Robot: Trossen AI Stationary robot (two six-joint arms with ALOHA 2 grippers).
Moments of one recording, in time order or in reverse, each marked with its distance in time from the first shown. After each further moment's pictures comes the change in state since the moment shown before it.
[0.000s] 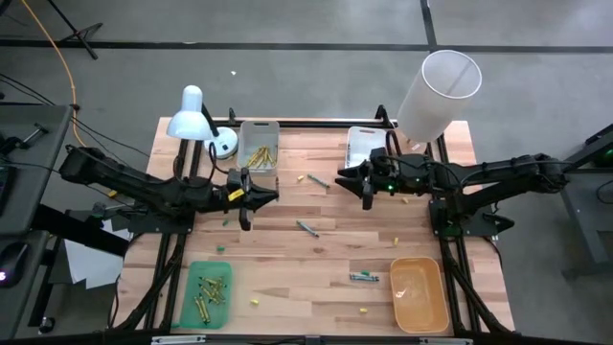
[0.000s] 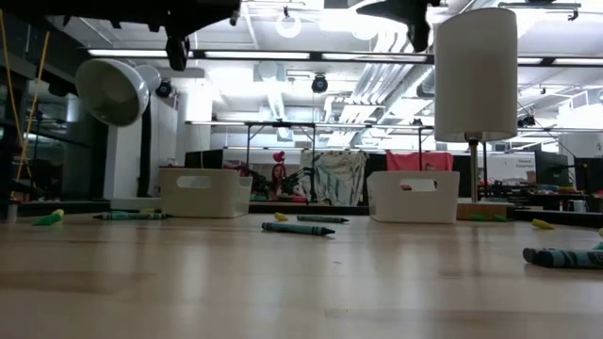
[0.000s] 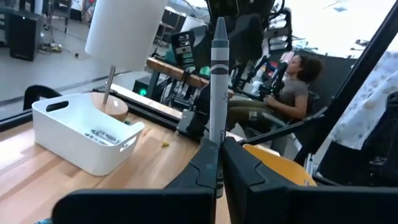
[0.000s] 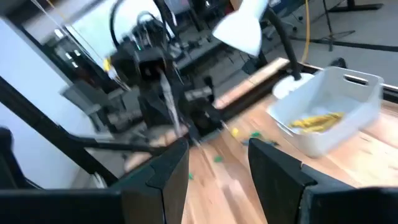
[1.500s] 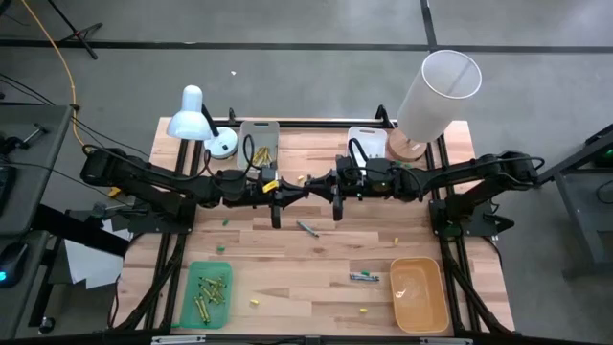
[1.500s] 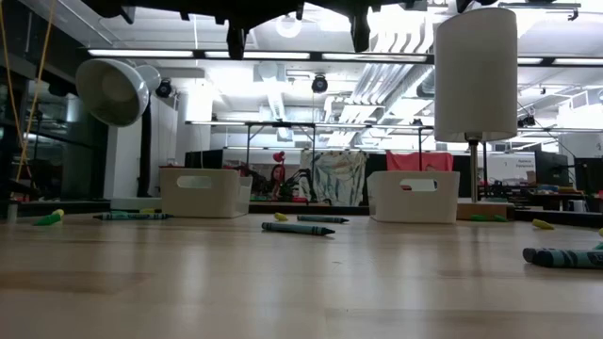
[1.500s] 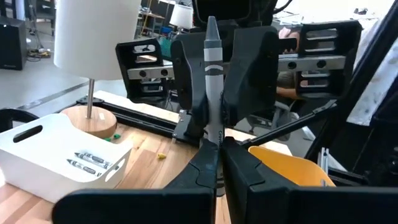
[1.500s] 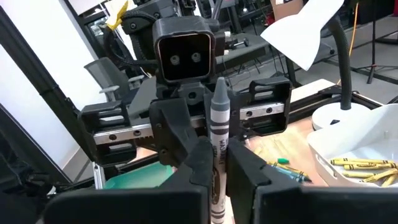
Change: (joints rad) left arm 0.103 0.319 0.281 -0.006 0.145 0.096; right arm -0.001 0.324 0.129 0.272 -0.125 -0.199
